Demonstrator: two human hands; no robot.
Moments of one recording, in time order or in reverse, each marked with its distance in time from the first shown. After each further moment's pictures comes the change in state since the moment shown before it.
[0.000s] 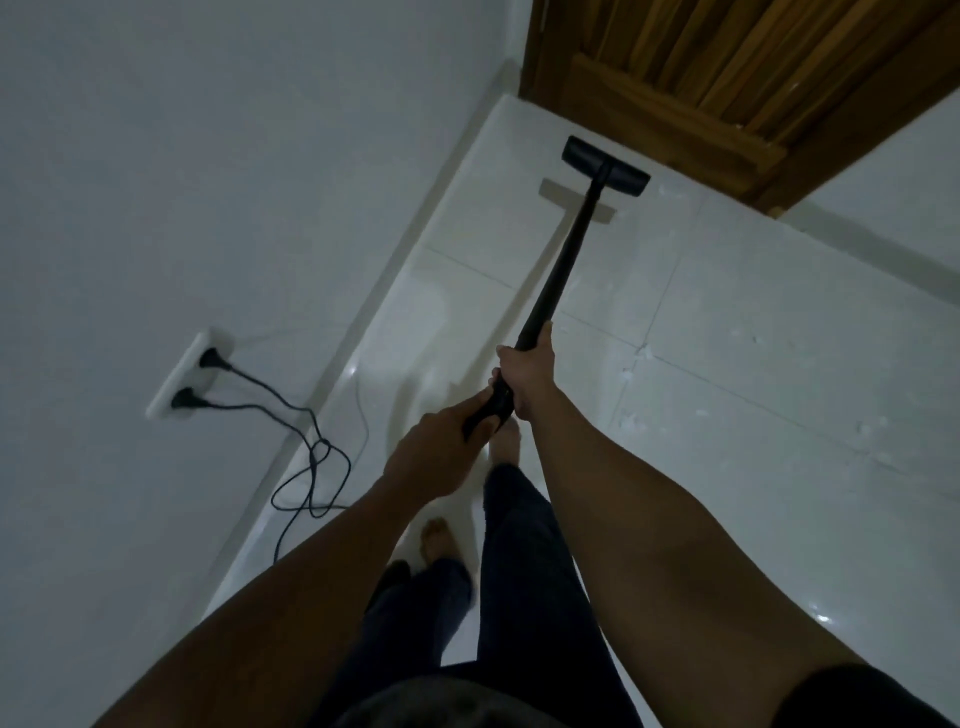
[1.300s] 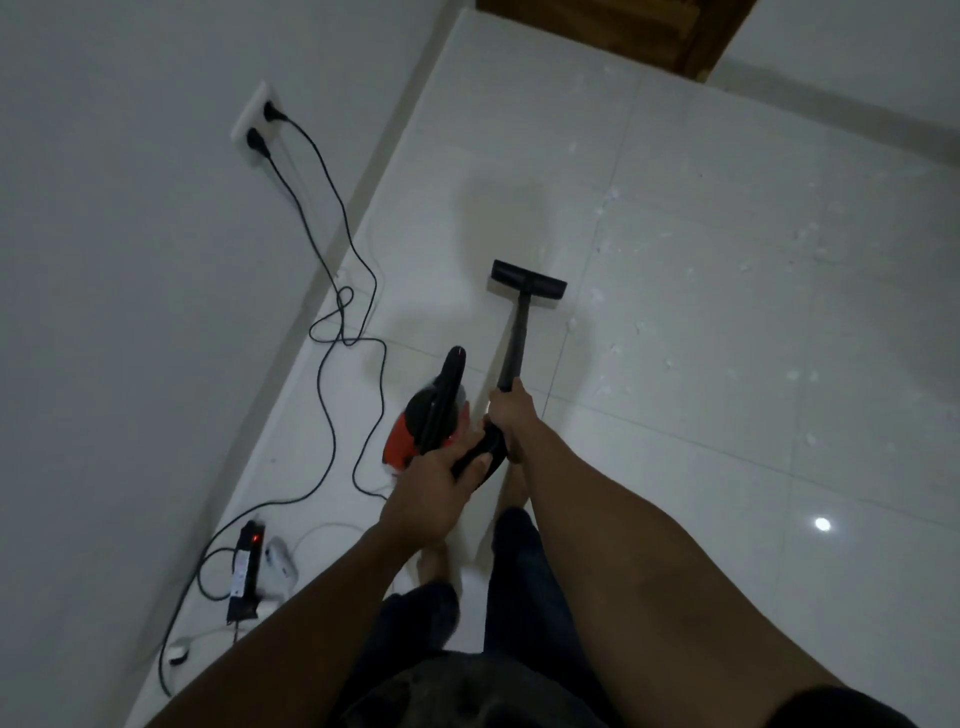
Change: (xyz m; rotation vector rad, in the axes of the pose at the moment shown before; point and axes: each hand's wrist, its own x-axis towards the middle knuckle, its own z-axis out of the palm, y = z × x) left_hand -0.560 -0.199 0.235 -0.205 -0.020 0.108; right_hand -0.392 0.501 -0.114 -0.202 -0.022 0.078
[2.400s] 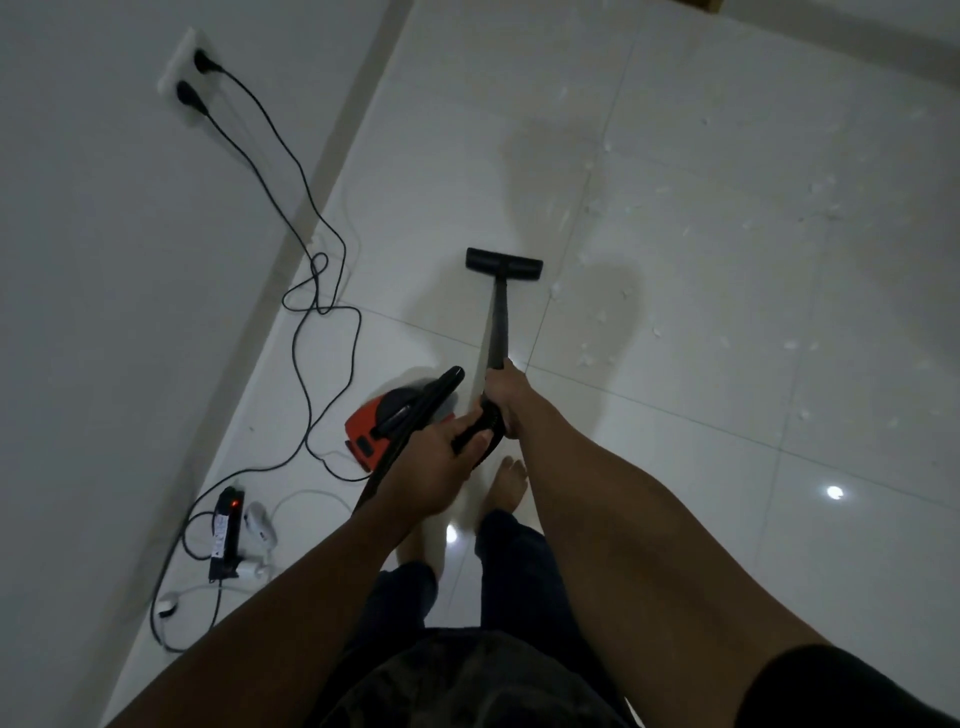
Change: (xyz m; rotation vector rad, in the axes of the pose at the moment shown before) left_hand 0.027 0.041 0.091 0.010 -0.082 0.042; right_hand 0.039 0.023 -0.093 -0.042 -0.095 0.066
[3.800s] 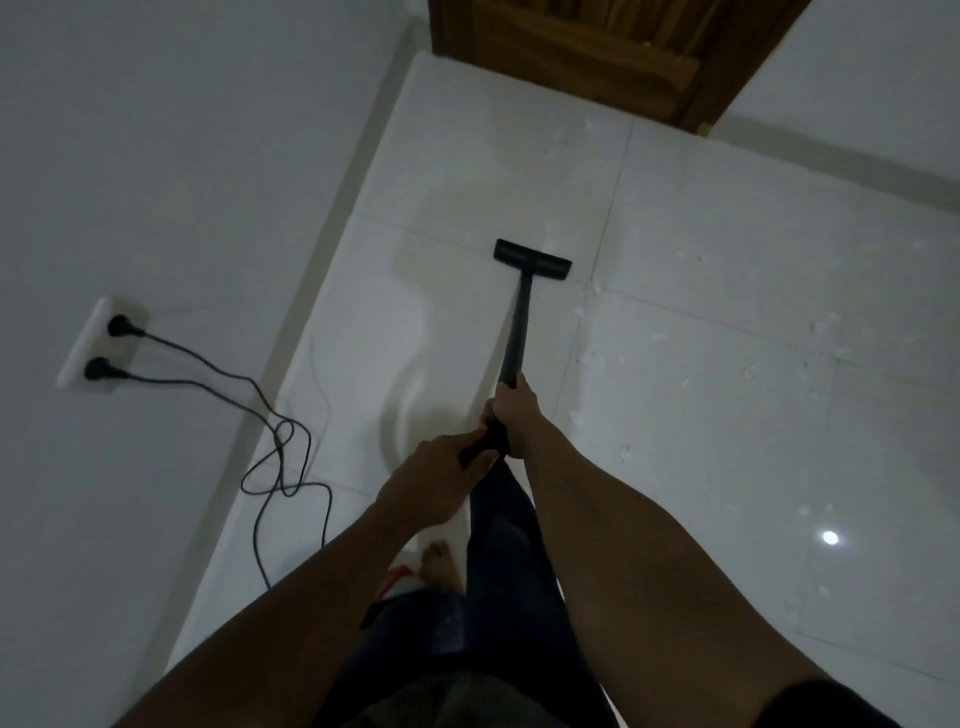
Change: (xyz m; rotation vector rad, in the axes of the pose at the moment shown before) left_hand 0.440 0.121 -0.186 0.227 -0.129 -0.155; right_hand 0.246 -0.390 -0.063 0.237 0.066 0.000
